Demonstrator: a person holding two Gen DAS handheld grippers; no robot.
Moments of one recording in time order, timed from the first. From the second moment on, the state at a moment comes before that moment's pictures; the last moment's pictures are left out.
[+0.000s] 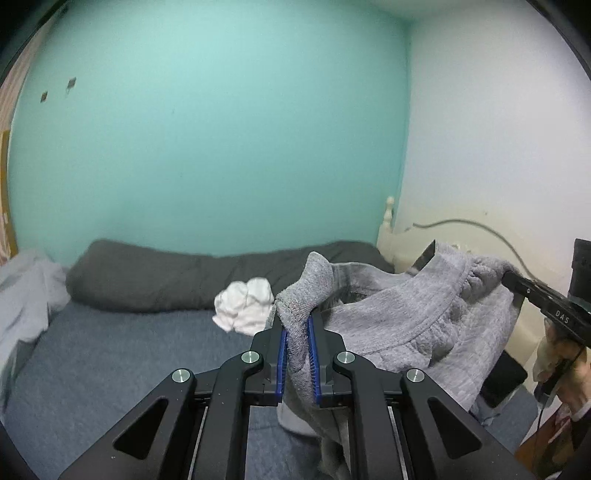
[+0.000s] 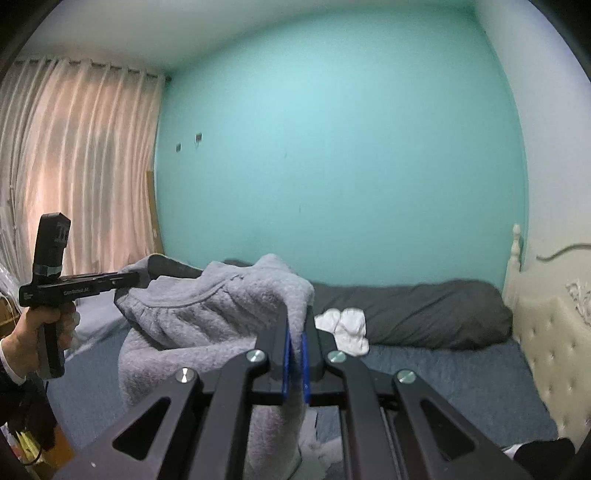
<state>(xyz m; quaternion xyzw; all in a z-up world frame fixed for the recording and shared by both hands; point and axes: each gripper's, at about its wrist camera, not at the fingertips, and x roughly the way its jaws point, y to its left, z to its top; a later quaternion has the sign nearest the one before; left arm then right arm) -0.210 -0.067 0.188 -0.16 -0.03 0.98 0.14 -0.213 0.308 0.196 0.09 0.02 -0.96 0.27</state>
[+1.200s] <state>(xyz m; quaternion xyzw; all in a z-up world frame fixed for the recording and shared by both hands) -0.253 -0.100 0.013 -0.32 -0.08 0.94 0.08 -0.234 0.249 0.032 0.25 -0.01 -0.91 0.35</state>
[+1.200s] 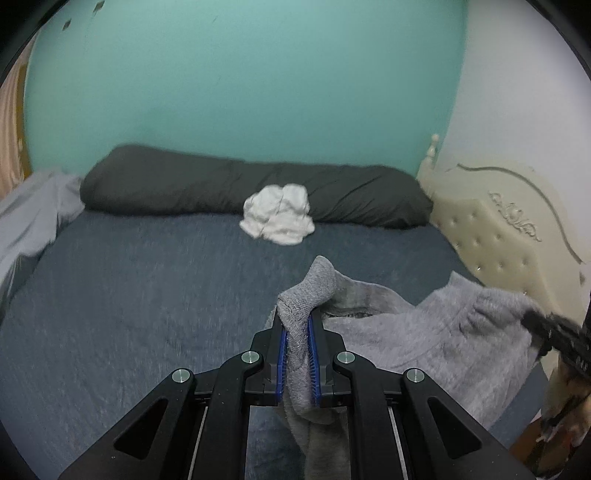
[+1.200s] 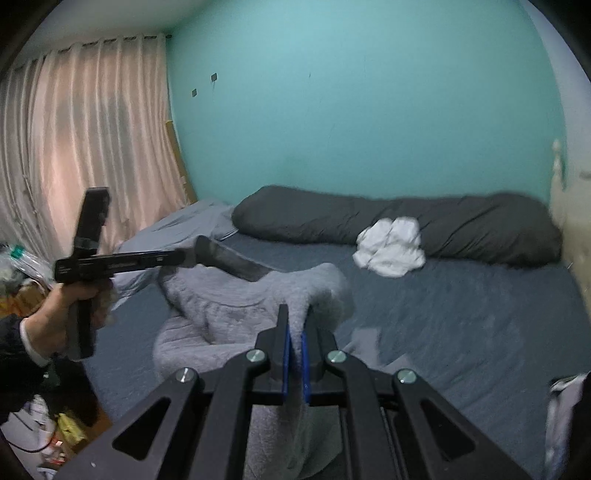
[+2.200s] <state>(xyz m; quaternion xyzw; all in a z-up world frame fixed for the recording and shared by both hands) -0.279 -0.232 -0.146 -0.40 -0.12 0.91 -0.01 -0.325 0.240 -0.222 0.48 -0.15 -0.84 0.23</state>
